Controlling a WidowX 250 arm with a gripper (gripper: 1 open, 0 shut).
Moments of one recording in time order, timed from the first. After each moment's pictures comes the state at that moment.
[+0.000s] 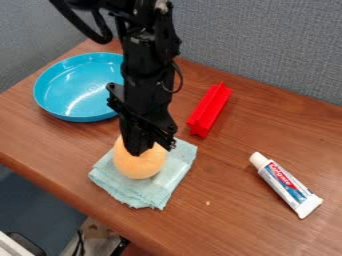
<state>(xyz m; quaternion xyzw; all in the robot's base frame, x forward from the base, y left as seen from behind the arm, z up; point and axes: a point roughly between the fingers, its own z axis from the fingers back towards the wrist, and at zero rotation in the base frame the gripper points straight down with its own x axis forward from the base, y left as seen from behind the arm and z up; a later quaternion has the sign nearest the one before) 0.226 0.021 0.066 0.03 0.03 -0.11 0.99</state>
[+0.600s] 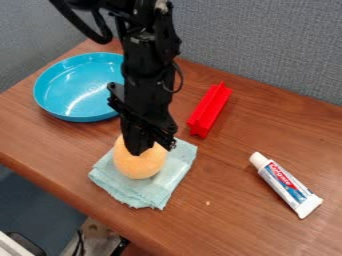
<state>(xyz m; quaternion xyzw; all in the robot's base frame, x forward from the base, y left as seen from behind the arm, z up) 0.226 0.020 0.066 0.03 0.03 -0.11 0.99</state>
